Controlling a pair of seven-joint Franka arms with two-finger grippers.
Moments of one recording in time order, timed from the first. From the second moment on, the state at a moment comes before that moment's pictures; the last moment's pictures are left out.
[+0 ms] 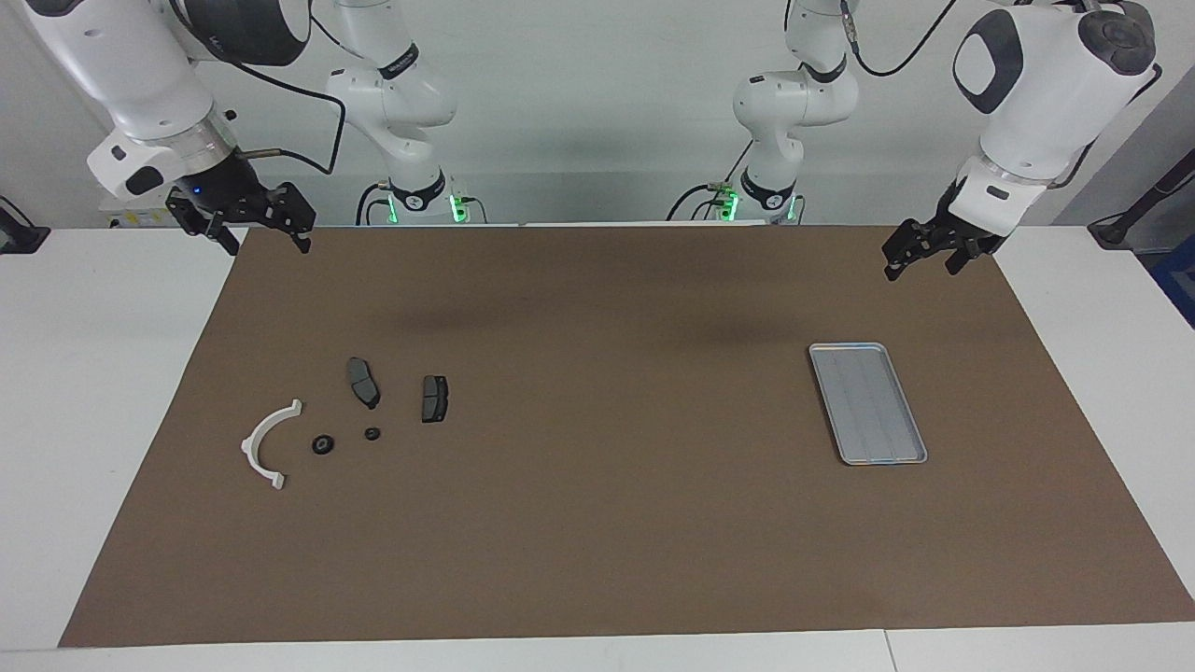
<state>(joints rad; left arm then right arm) 0.02 -0.02 -0.05 -1.69 -0.02 1.62 -0.07 -0.09 -0.06 0.00 -1.66 0.01 1.53 -0.08</state>
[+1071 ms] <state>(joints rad) 0.02 -0.02 -0.05 -1.69 -0.02 1.62 -0.07 -0.10 -0.05 0.00 -1.67 0.01 1.56 -0.08</state>
